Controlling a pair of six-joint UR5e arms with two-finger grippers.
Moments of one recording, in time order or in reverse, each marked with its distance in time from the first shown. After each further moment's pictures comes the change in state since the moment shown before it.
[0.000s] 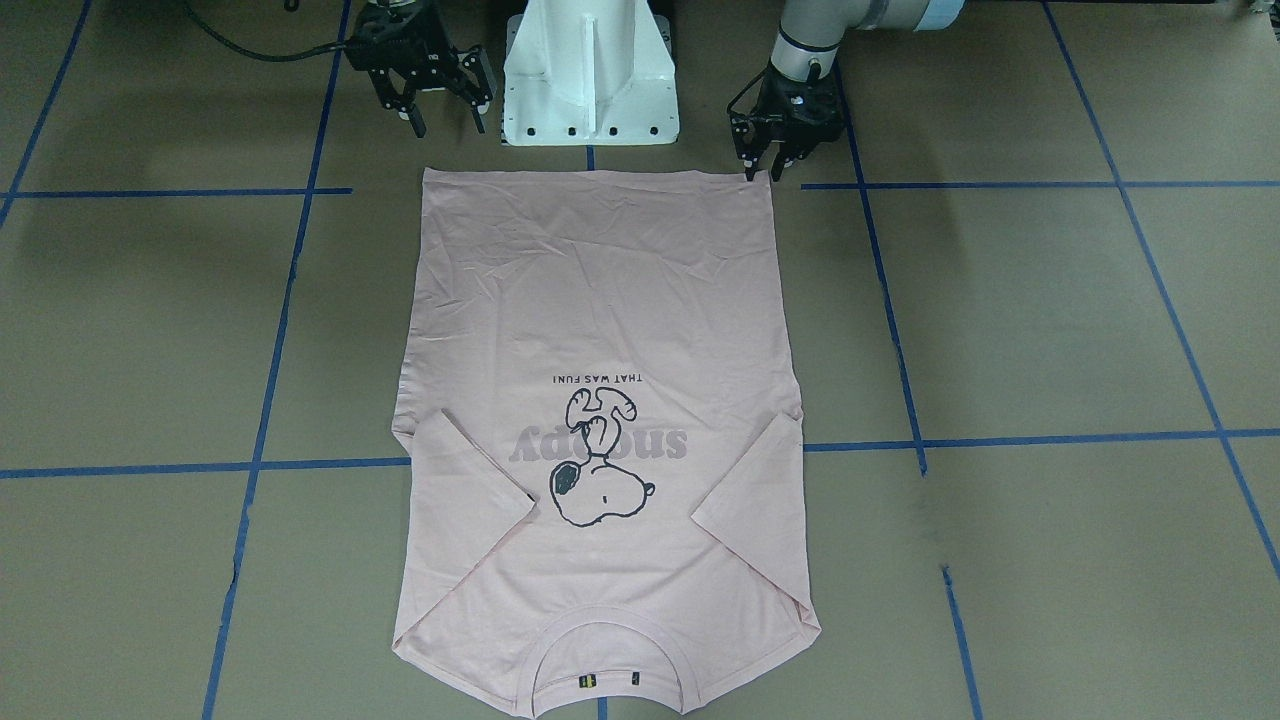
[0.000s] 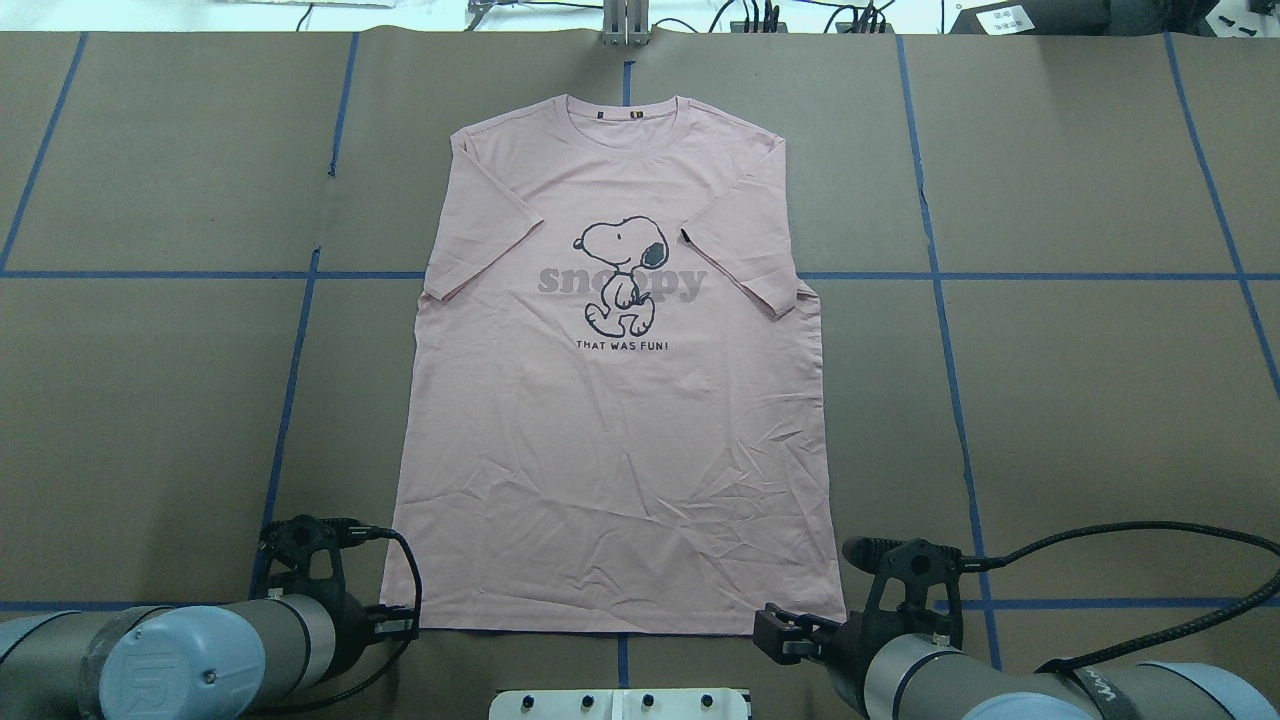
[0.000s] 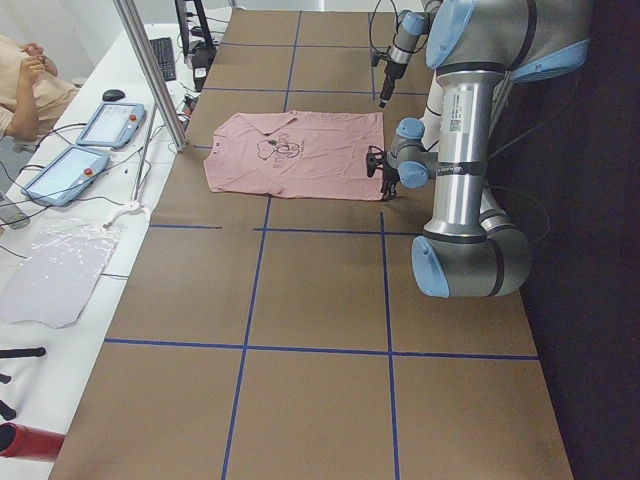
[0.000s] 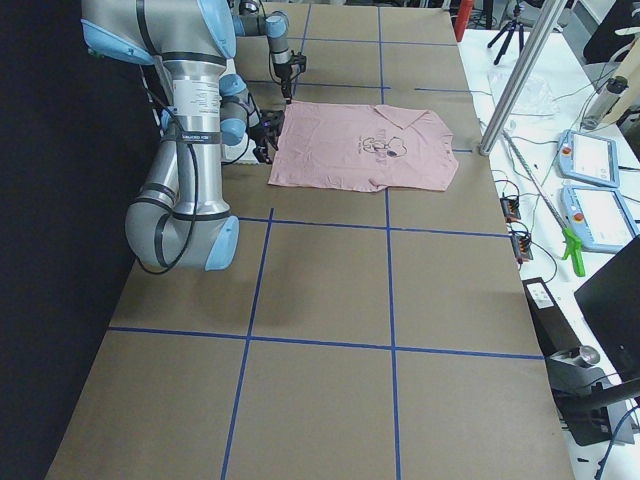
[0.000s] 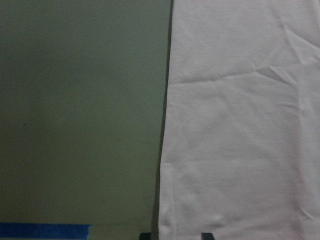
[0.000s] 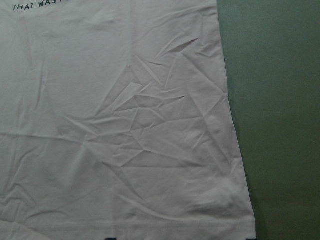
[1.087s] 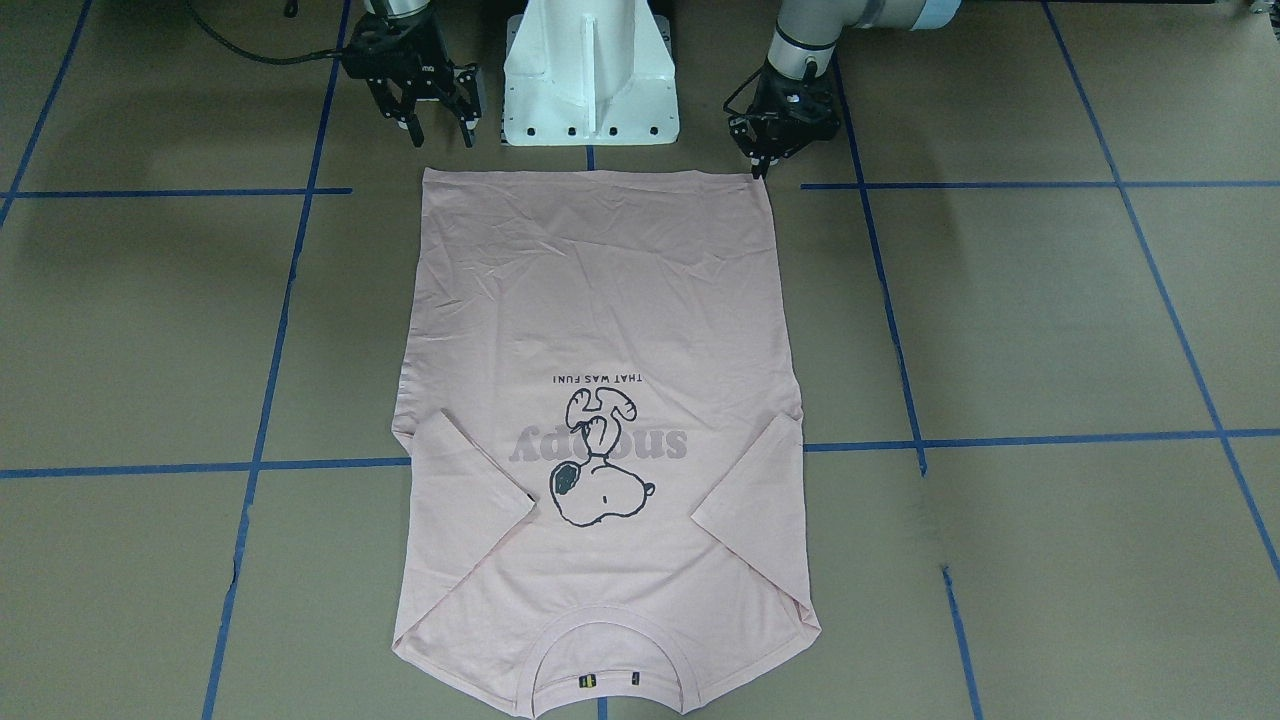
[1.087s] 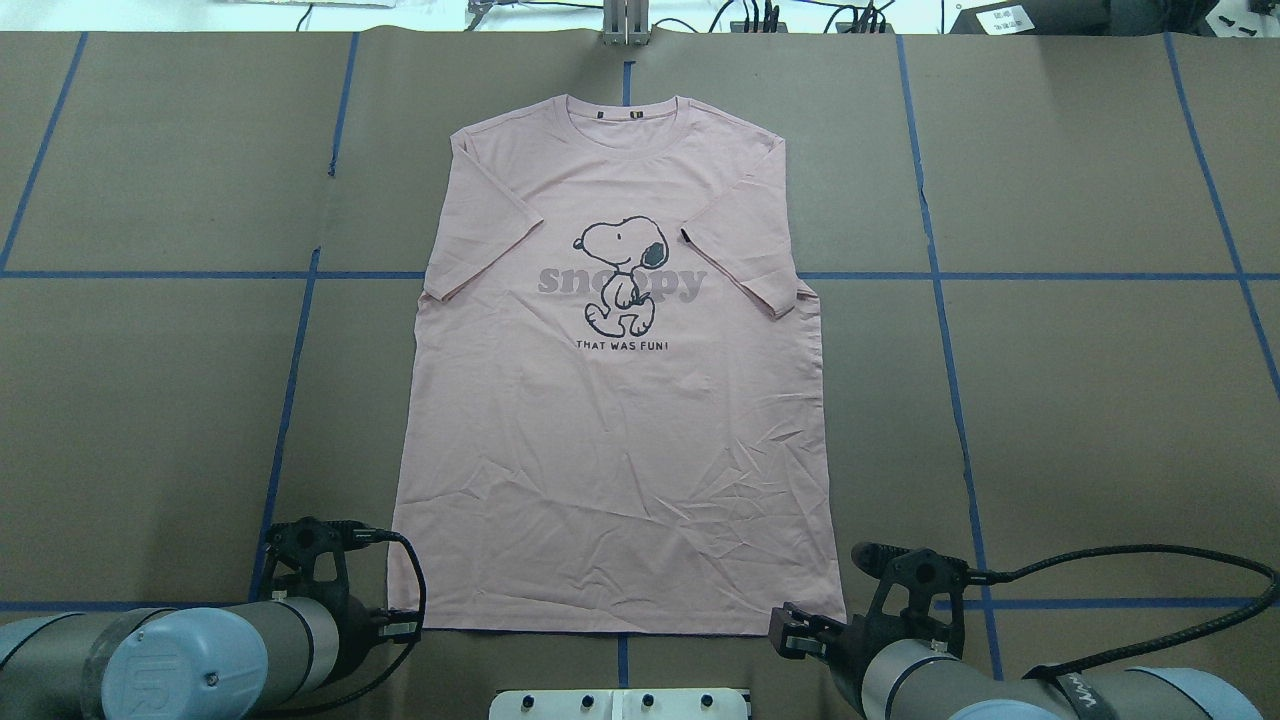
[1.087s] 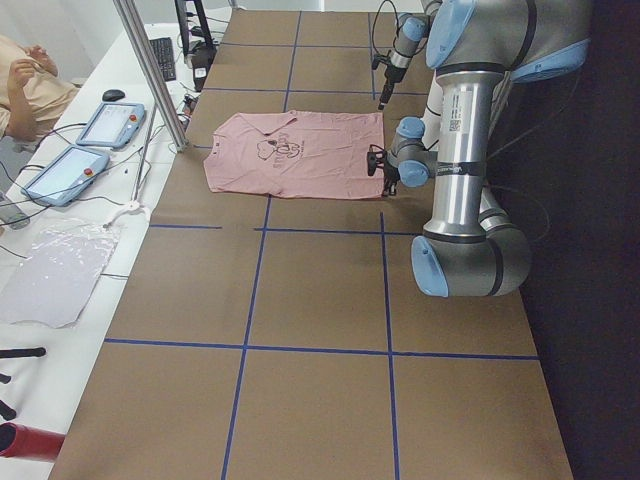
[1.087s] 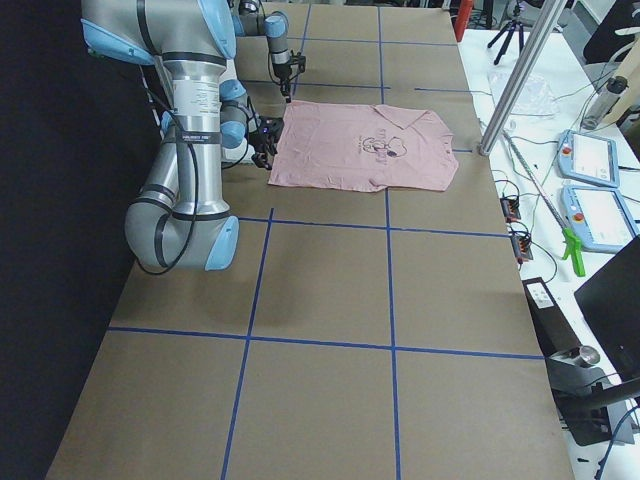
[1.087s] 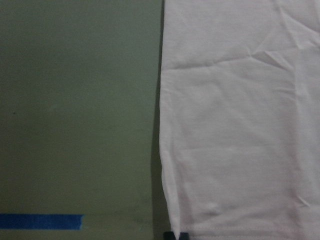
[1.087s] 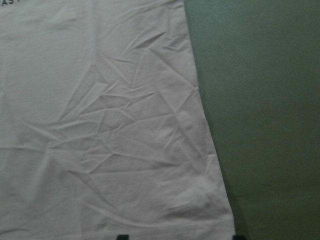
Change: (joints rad) left arm 0.002 -0.008 -0.006 0.001 -0.004 0.006; right arm -0.016 -0.002 -0.035 -0.050 -0.019 0.121
